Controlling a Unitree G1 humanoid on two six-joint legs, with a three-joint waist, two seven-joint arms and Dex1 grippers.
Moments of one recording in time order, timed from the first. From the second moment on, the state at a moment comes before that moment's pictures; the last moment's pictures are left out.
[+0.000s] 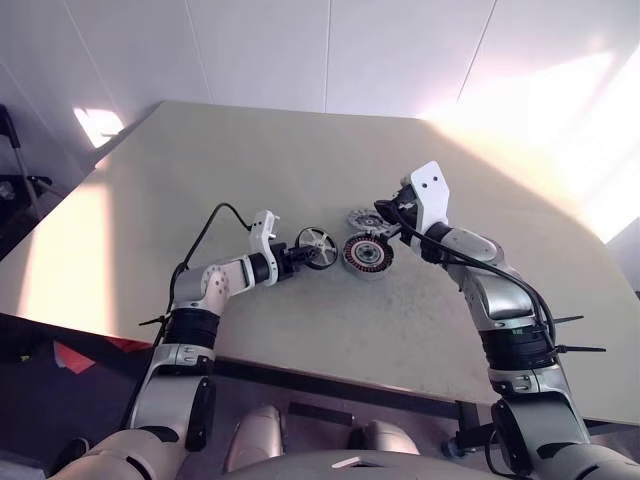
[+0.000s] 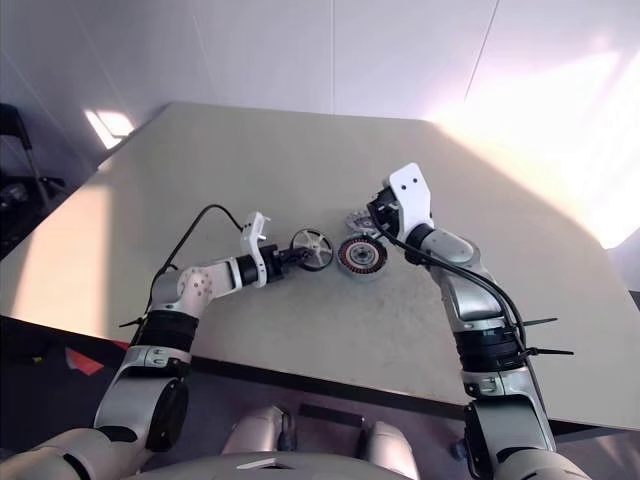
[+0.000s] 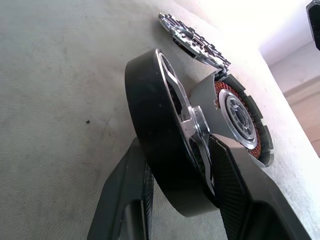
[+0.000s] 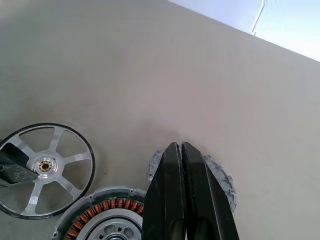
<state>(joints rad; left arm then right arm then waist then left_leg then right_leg) -0.56 0.13 0.12 0.37 -0.49 0.88 -0.62 -0.45 -0.36 0.02 -0.01 0.15 0.49 0.50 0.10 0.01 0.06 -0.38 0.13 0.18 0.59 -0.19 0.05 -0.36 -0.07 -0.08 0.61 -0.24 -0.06</state>
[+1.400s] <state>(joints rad) -0.87 -0.03 0.19 0.88 -0.57 0.90 -0.71 -0.54 -0.46 -0.12 0.26 0.01 0.51 0.15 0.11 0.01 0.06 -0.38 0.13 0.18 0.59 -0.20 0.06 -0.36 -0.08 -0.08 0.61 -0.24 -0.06</state>
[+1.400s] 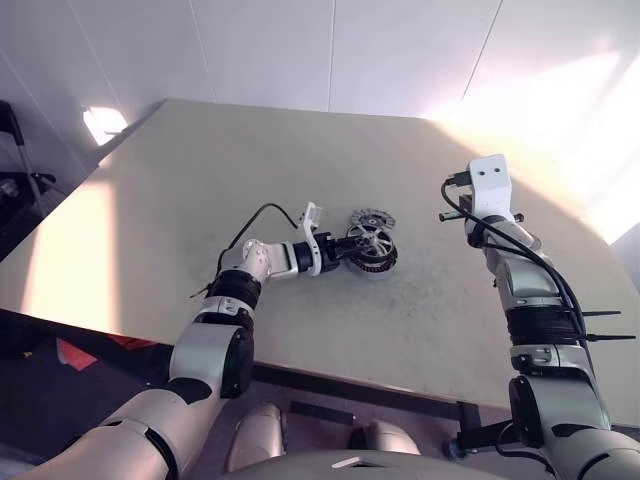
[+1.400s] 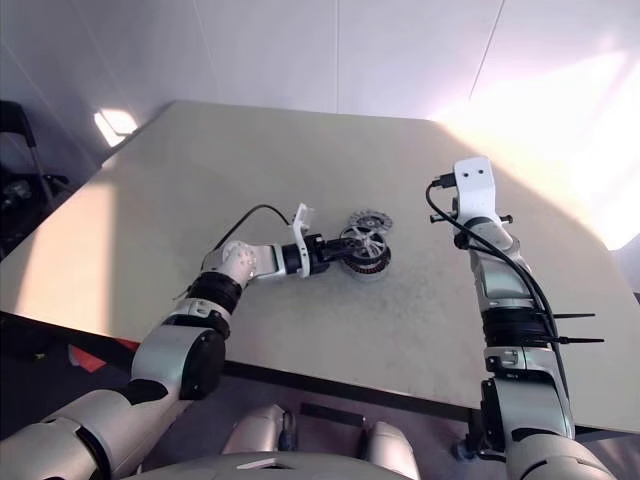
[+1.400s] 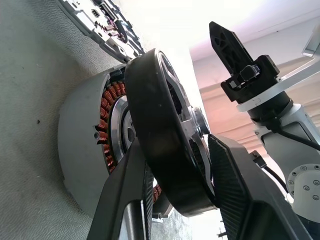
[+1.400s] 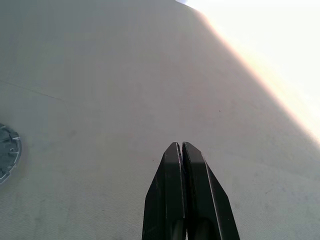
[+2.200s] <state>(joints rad) -0.88 0.09 0.23 0.69 -0.57 0.89 -0.71 -0.48 -0.42 -0.11 0.09 0.10 0.49 0.30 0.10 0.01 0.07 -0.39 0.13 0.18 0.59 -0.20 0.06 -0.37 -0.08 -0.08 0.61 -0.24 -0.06</state>
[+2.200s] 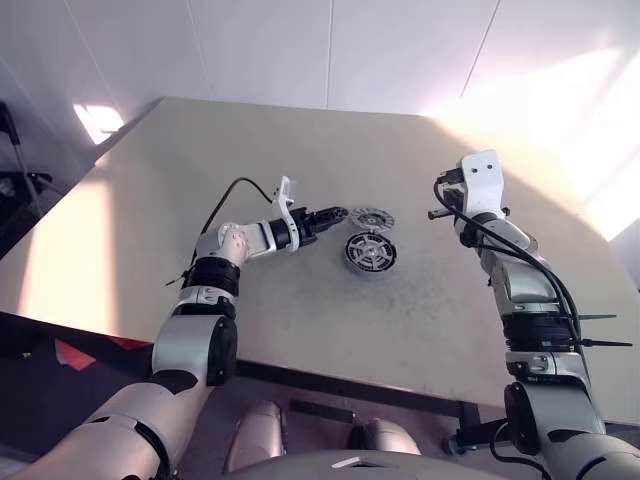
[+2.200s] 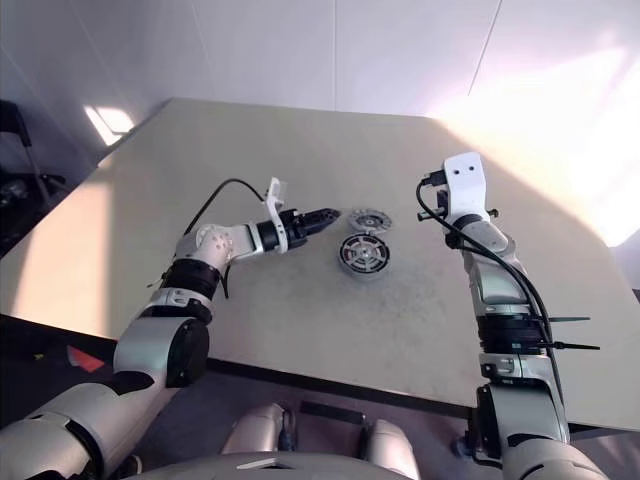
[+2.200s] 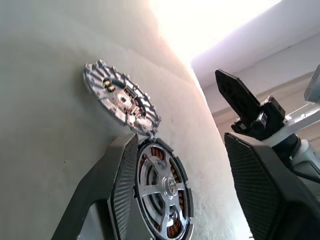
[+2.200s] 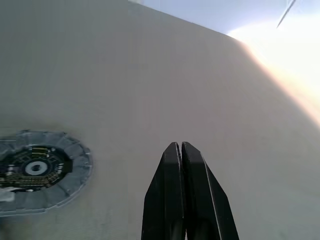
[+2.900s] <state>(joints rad) -0.53 0.26 0.00 0.34 -0.37 0.66 -0.73 -0.29 -0.45 0.09 -0.14 0.18 0.60 0.56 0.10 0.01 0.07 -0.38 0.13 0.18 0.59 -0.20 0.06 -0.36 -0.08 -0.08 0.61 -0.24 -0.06</state>
